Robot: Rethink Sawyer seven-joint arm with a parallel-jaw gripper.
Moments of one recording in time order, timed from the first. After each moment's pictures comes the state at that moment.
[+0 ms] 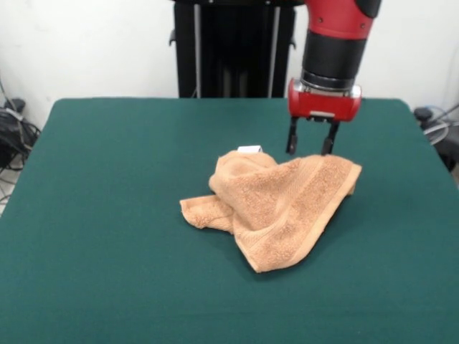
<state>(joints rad) -0.01 -0.60 -0.08 1.94 0.17 0.05 1.58</state>
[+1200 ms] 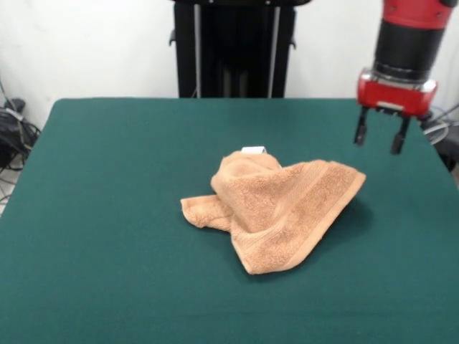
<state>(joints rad) 0.26 -0.60 -0.16 1.93 0.61 0.13 1.79</state>
